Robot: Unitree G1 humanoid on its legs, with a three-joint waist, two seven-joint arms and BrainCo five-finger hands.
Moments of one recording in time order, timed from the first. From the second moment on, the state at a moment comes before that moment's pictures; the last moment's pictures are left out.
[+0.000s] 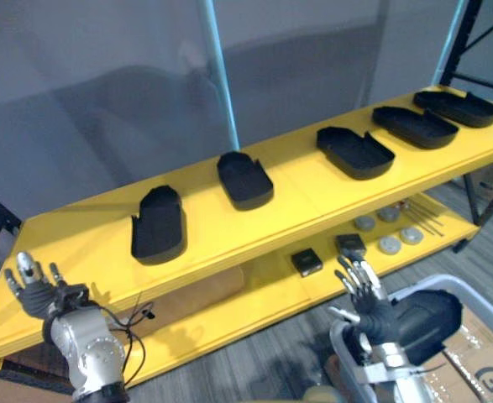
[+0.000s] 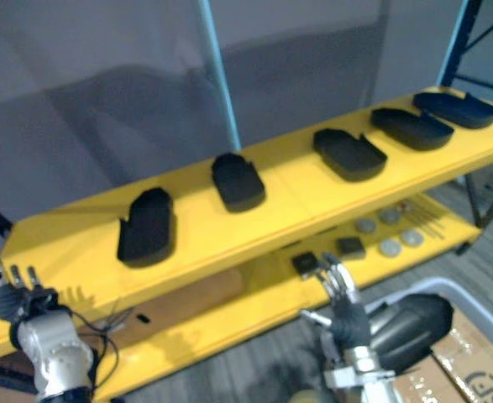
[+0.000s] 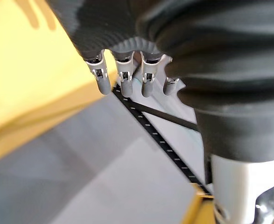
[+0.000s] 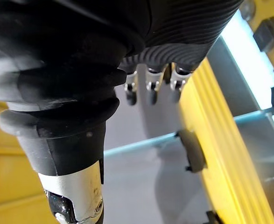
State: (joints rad) left arm 0.06 0.09 0.45 -0.10 -0.93 -0.38 0.53; right arm 0.52 -0.17 0.08 -0.19 0.32 -0.46 0.20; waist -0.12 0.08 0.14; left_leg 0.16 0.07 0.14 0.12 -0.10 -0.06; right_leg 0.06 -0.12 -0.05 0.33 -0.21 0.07
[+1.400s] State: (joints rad) left arm 0.42 0.12 0.17 0.87 0.13 0.12 0.03; right arm 0.42 -0.16 0.10 0.04 0.40 -0.50 0.13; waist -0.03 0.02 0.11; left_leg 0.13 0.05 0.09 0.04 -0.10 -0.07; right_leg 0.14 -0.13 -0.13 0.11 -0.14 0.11
